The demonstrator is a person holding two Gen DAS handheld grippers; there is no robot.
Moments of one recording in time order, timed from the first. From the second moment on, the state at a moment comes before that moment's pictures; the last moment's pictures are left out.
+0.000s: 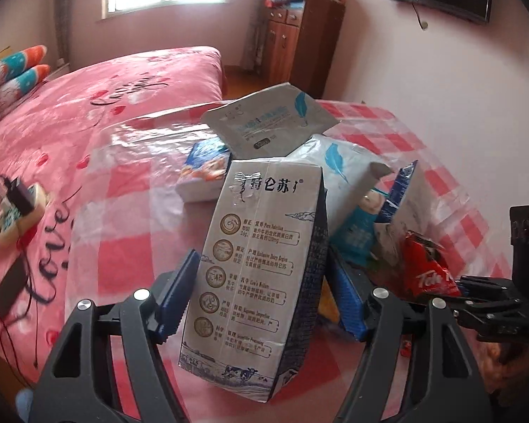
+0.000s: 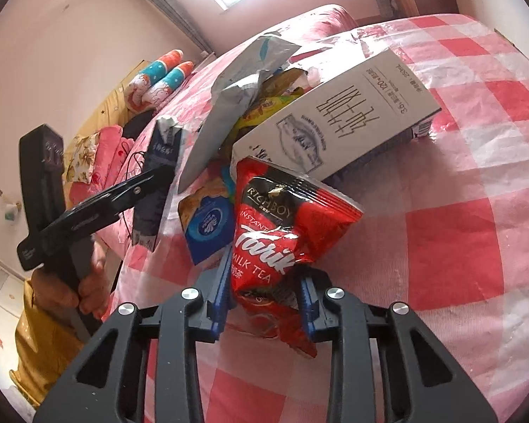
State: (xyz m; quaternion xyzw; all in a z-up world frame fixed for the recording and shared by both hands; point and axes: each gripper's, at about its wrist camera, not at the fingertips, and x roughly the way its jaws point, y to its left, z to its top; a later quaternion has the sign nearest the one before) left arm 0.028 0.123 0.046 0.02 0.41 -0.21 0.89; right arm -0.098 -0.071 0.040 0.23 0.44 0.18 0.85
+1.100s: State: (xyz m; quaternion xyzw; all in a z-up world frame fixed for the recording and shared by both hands) left arm -0.227 0.406 0.001 -0.17 0.33 0.18 0.91; right arm -0.121 0.253 0.082 0.07 0.48 0.48 0.73
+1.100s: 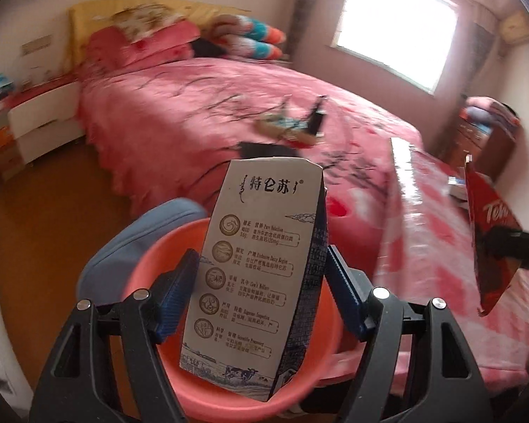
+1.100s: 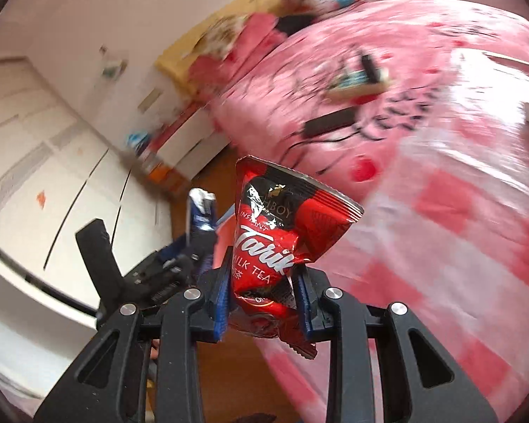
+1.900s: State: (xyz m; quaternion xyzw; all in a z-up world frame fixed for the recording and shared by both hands) left arm -0.232 0.380 0.001 -0.12 0.32 0.22 0.91; right arm -0.126 0.181 0.069 0.08 0.42 0.38 0.82
